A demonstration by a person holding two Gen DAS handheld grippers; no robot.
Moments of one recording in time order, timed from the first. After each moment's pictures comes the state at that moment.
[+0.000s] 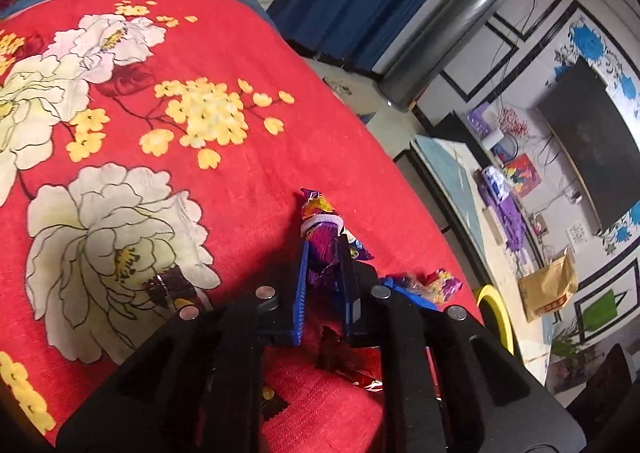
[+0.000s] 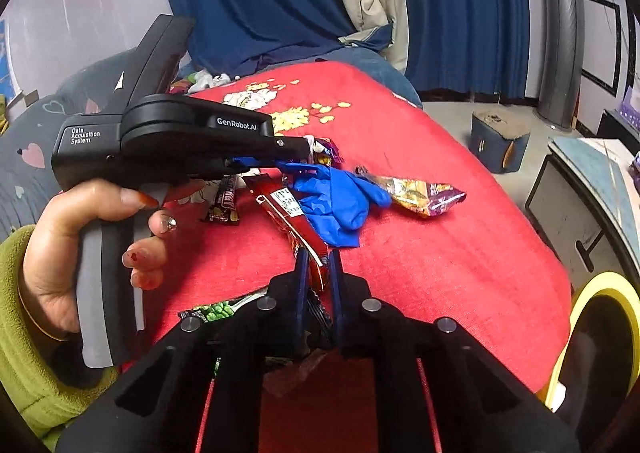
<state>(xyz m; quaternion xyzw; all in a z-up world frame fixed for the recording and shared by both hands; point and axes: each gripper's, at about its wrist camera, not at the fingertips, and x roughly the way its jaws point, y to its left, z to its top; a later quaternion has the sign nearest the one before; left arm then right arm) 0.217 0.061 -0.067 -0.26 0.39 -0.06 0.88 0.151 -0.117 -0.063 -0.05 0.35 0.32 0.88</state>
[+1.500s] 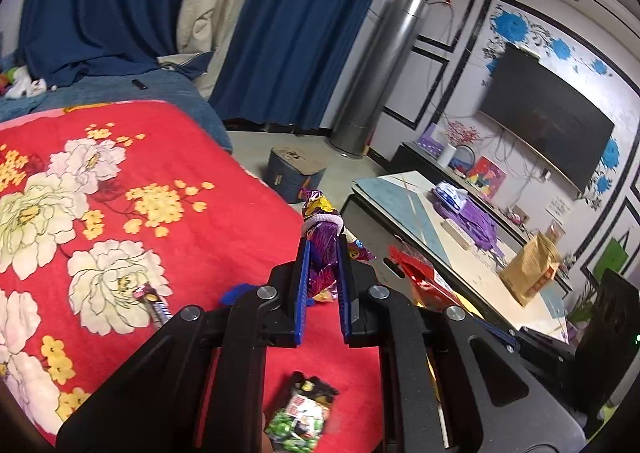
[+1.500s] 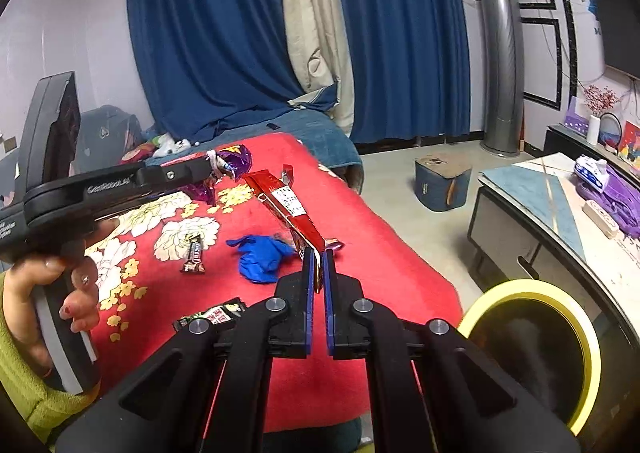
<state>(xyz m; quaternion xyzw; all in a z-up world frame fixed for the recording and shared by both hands) 0.134 -0.006 0.020 -0.16 0.26 -0.11 0.94 0.110 -0.208 -0.001 0.00 0.26 0.24 0.93</state>
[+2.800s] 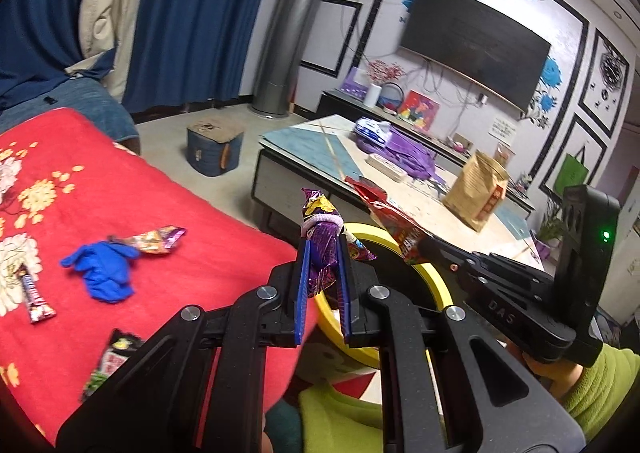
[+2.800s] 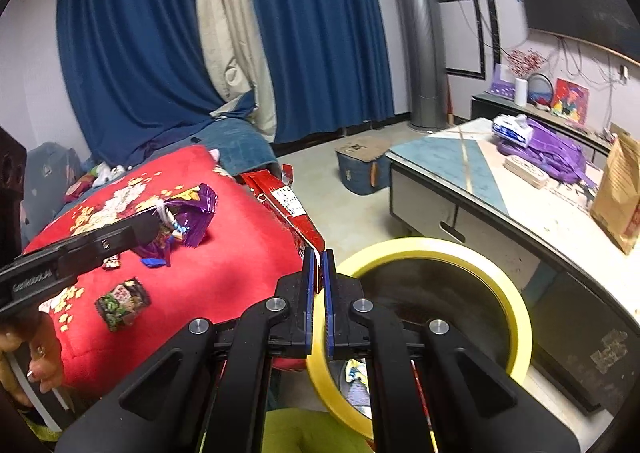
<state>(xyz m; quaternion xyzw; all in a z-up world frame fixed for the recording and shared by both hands) 0.120 -0.146 -0.002 -0.07 0.30 -0.25 0.92 0.098 -0.336 -0.018 0.05 0.28 0.11 0.95</state>
